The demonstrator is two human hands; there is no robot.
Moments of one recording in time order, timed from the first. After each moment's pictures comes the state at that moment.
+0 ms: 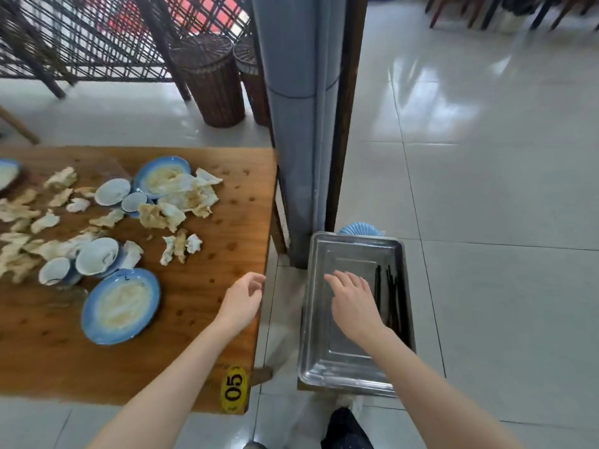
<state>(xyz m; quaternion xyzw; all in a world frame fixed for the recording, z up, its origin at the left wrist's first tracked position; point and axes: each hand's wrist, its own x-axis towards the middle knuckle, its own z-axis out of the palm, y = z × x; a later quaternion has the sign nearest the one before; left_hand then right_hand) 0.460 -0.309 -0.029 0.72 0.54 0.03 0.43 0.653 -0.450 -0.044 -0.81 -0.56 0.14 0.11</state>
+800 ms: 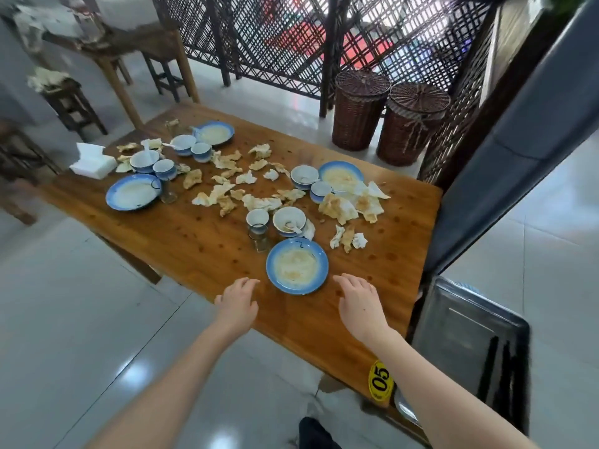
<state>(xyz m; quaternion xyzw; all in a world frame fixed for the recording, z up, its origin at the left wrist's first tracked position) 0.117 -0.276 0.000 0.70 0.68 0.01 0.23 0.366 -0.318 -0.001 -0.71 -0.68 0.13 0.12</state>
